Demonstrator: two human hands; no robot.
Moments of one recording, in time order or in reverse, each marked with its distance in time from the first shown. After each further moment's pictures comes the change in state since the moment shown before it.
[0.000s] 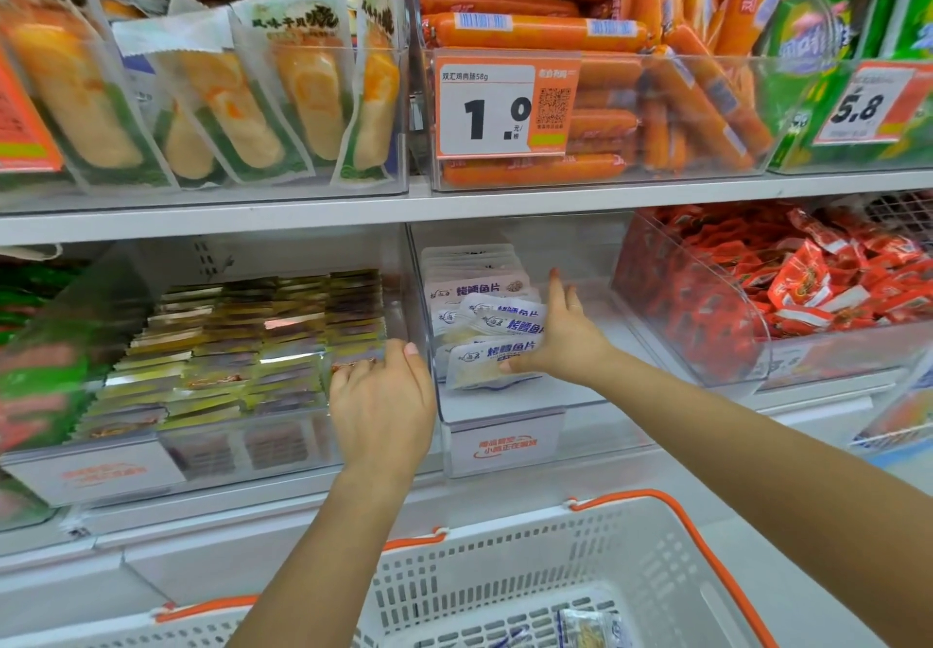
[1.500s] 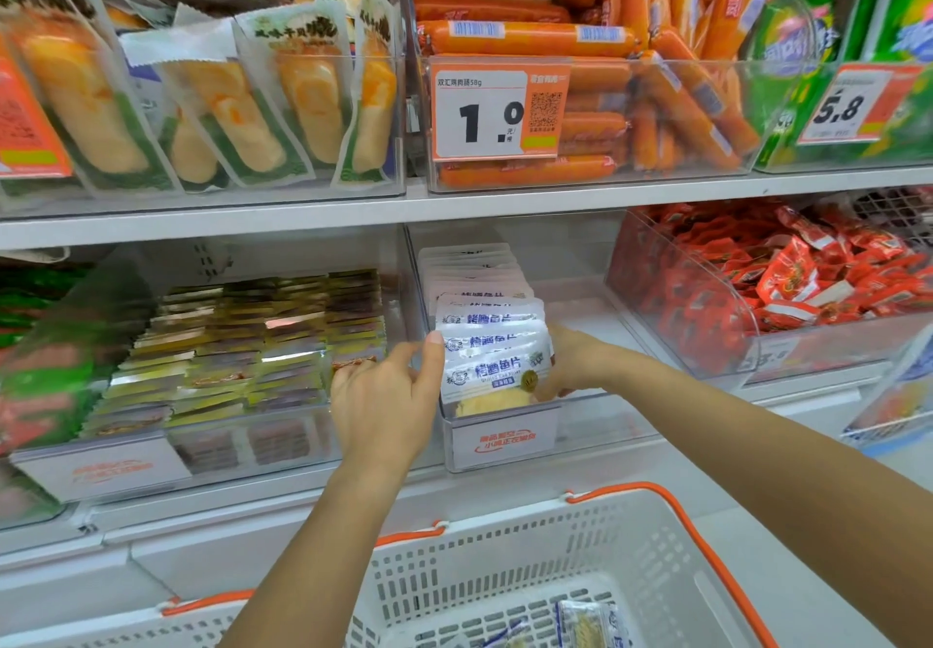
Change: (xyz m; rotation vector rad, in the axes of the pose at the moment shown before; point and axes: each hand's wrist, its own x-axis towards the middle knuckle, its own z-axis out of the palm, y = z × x) left_hand 0.000 0.000 -0.023 -0.254 -0.223 -0.031; right_hand -0.021 0.007 -0.011 0.124 -0.344 0.018
